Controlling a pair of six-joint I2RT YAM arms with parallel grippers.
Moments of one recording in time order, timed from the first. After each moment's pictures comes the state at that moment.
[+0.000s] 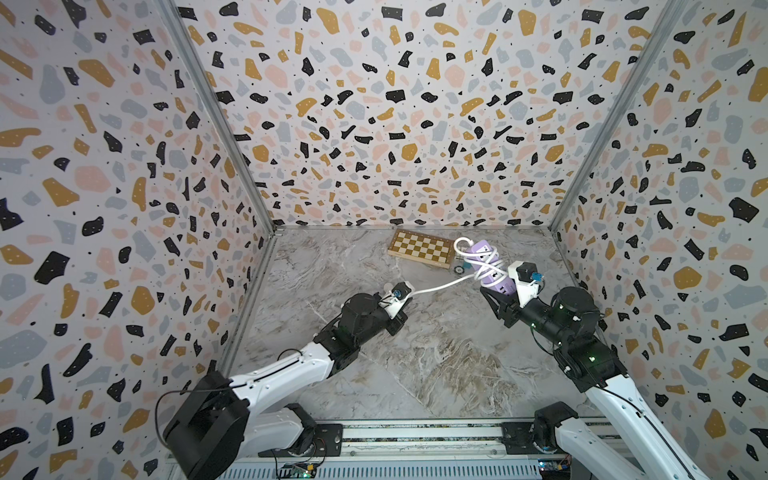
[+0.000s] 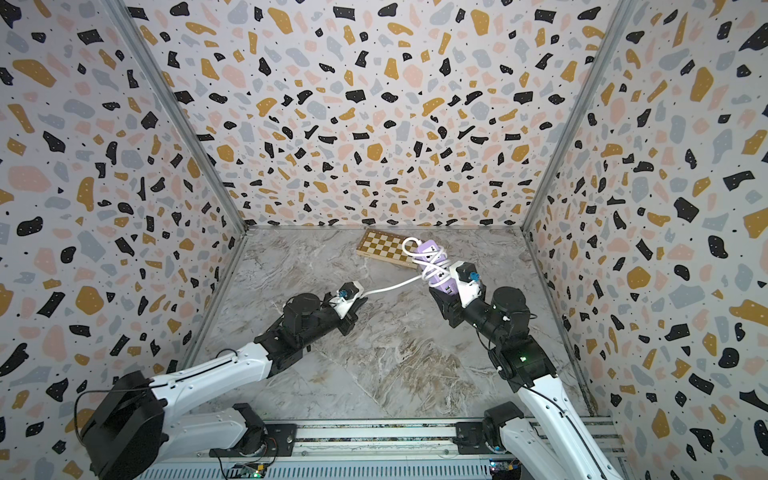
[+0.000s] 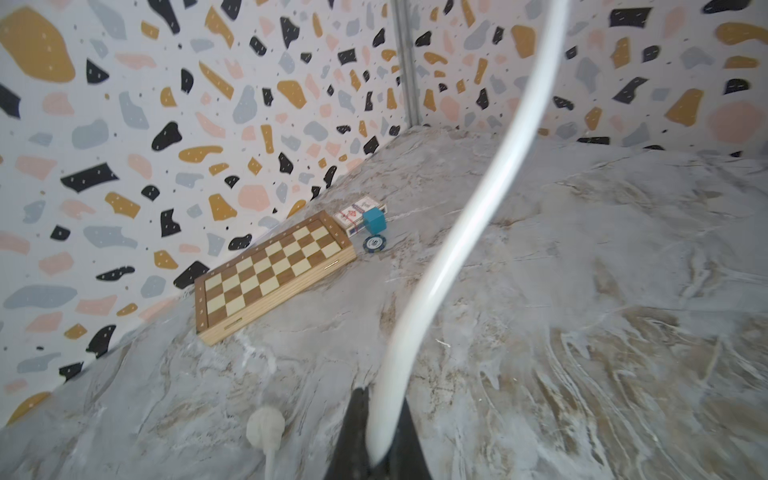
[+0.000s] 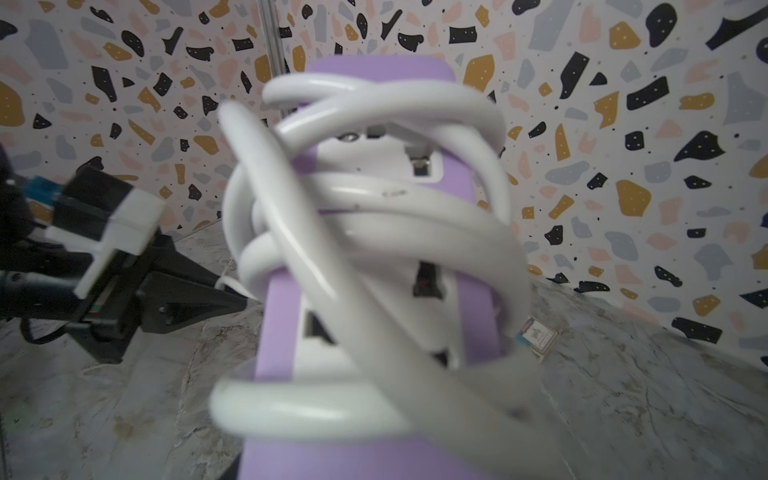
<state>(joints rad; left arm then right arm) -0.73 1.16 0.60 0.31 0.10 0.24 0.31 0.72 0.72 -0.17 -0.35 -0.05</state>
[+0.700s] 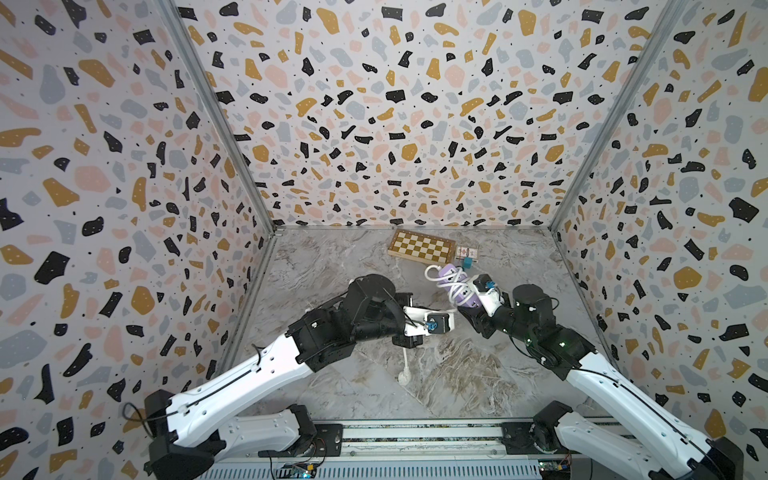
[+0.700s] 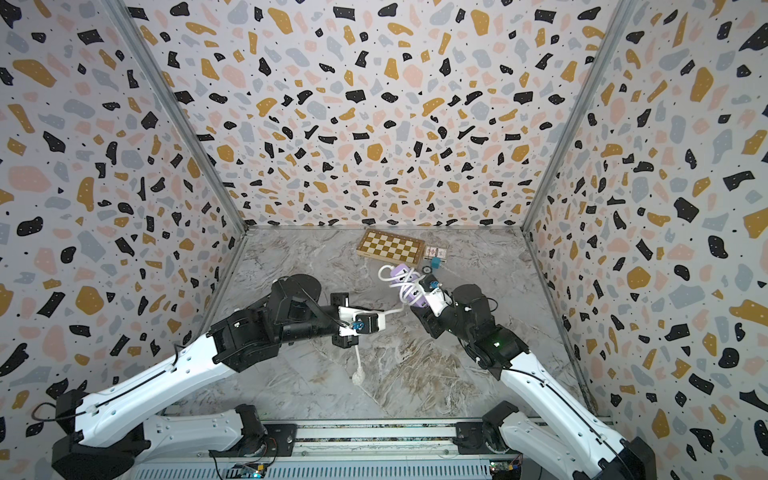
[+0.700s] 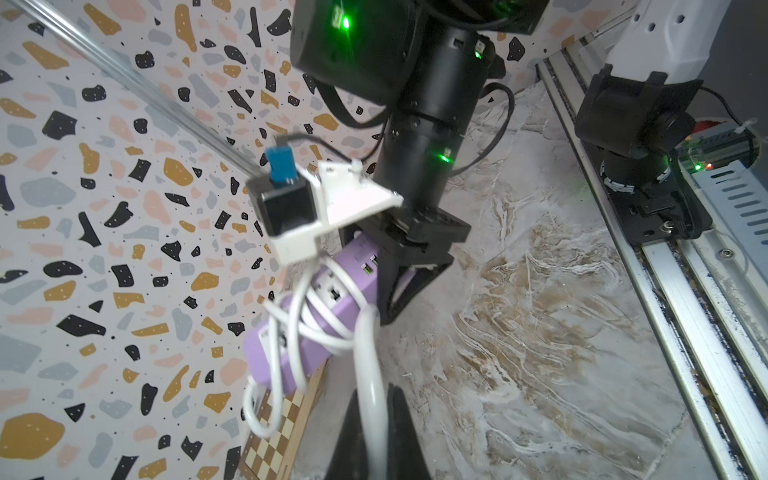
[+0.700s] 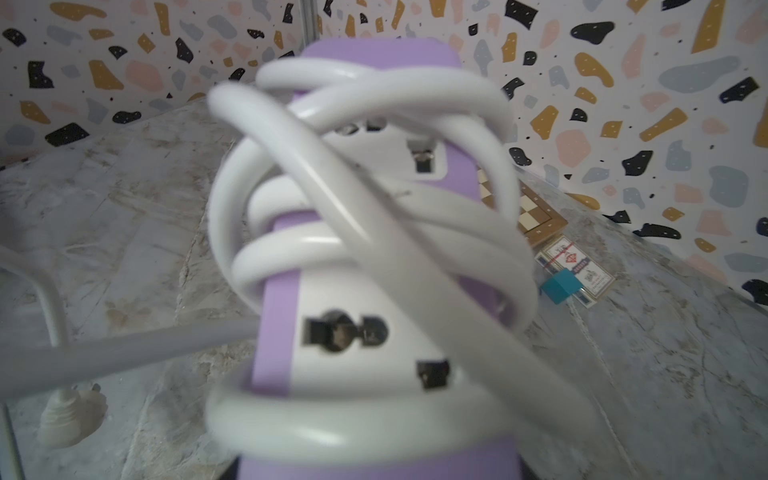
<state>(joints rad) -1.00 1.14 1.25 -0.52 0.19 0.79 0.61 0.91 0.73 -0.28 -0.14 -0.17</state>
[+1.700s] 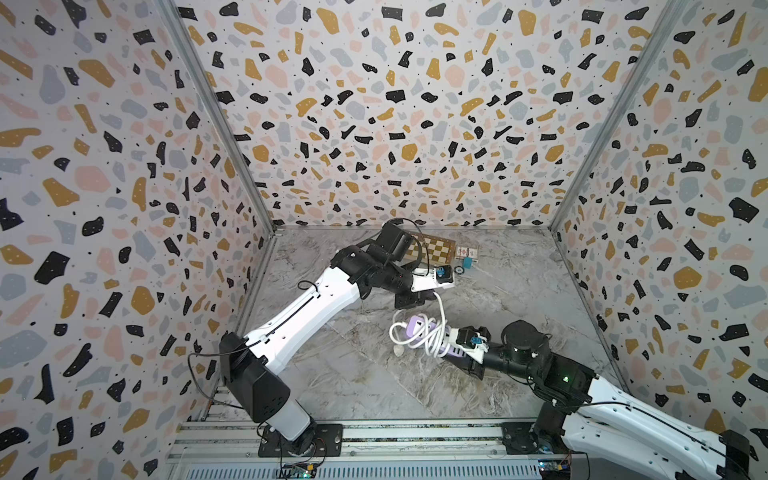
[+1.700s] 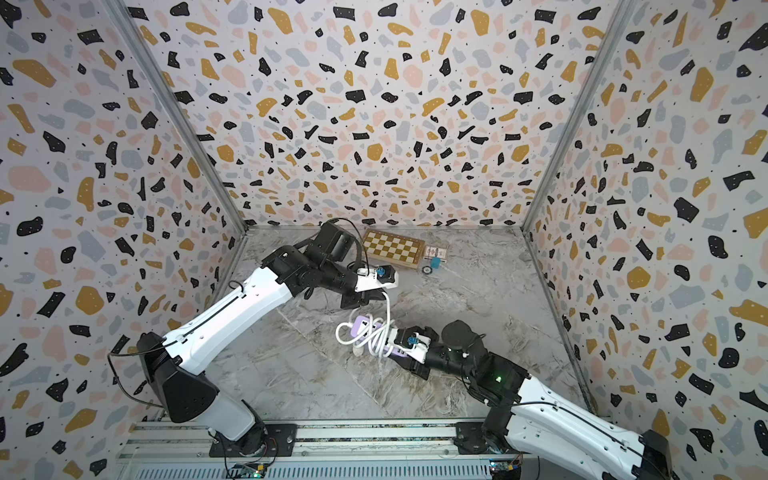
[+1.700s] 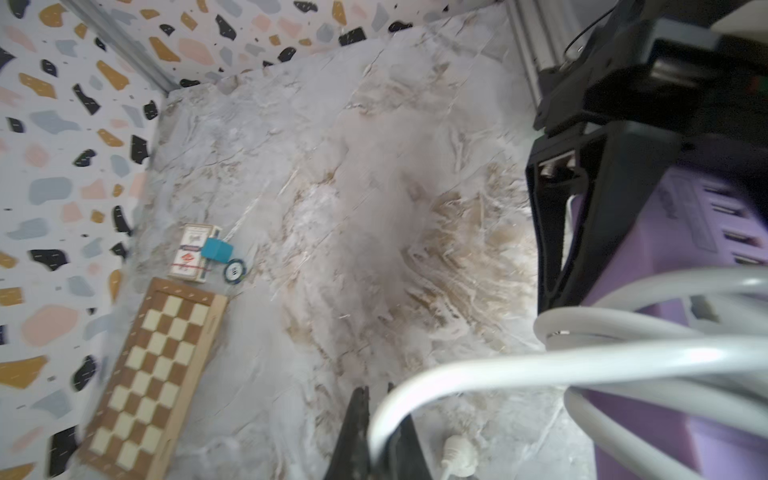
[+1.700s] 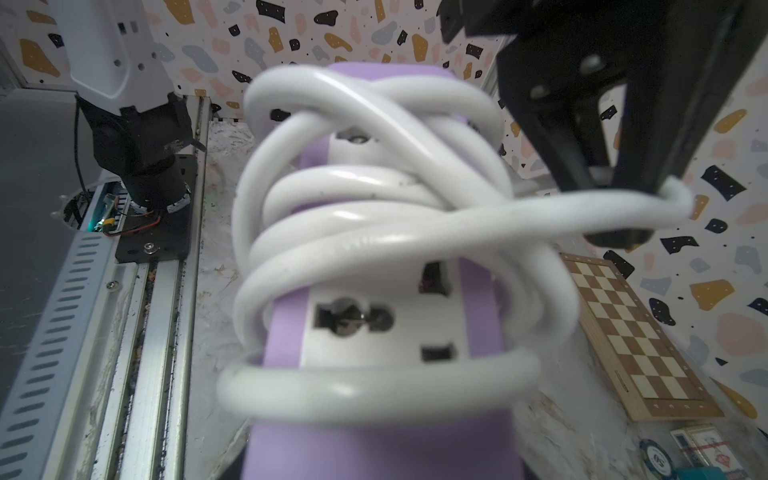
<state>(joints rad) -0.69 1.59 1.61 -0.92 0.57 0.80 0.96 0.69 0.58 -0.20 -0.25 -0.33</state>
